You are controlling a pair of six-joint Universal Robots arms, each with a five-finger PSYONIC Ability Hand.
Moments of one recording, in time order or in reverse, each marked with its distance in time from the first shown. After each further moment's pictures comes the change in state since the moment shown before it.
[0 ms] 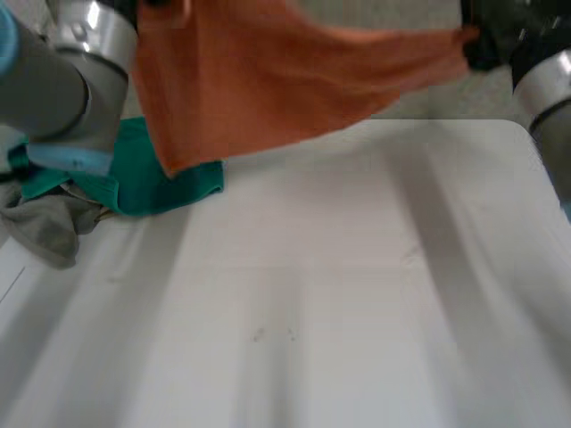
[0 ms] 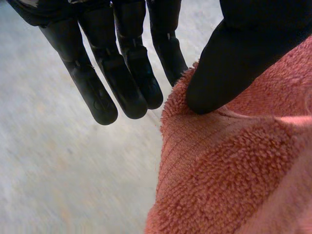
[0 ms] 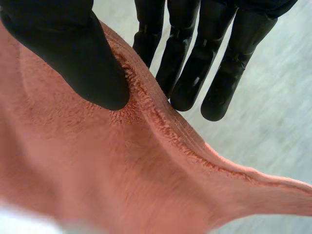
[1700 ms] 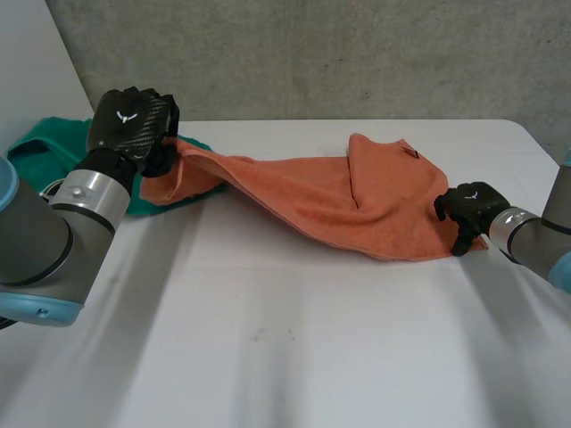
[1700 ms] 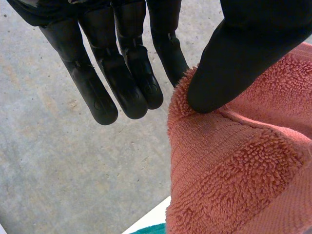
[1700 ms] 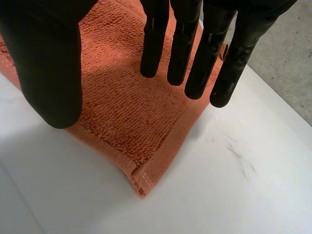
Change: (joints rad) left arm 0.070 0.238 -0.707 0.011 0.016 0.024; right arm -0.197 0.574 -0.159 0.381 -0.193 -0.341; left_hand 0.000 0.000 0.000 0.000 0.000; right_hand -0.446 -0.534 -0.535 -0.541 -0.532
